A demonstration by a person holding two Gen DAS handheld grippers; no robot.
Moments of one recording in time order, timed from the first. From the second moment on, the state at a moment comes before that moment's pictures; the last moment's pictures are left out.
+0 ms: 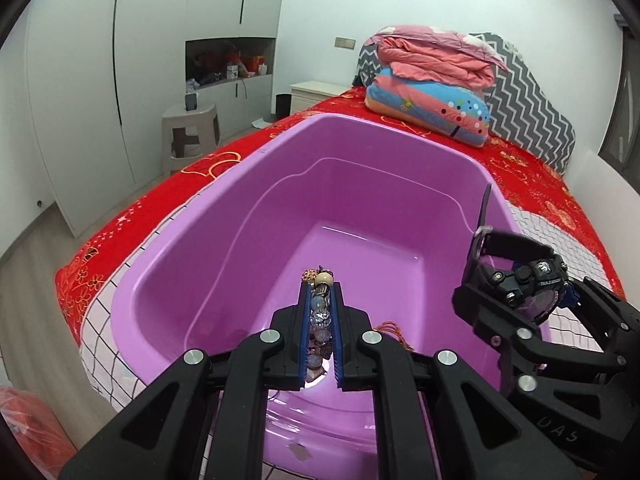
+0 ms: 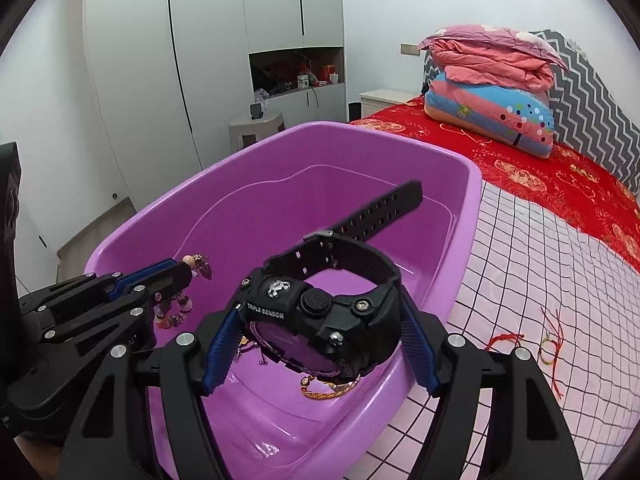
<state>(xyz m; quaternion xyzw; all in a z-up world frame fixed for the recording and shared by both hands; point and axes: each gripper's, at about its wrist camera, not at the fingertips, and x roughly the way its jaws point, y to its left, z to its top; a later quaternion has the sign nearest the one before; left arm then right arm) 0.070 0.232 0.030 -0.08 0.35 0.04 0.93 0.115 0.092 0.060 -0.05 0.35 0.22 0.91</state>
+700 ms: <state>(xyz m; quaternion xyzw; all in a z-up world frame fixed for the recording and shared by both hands) 0.052 0.243 0.047 -0.10 0.33 0.10 0.93 0.101 0.080 0.073 -0.05 0.34 0.20 0.92</state>
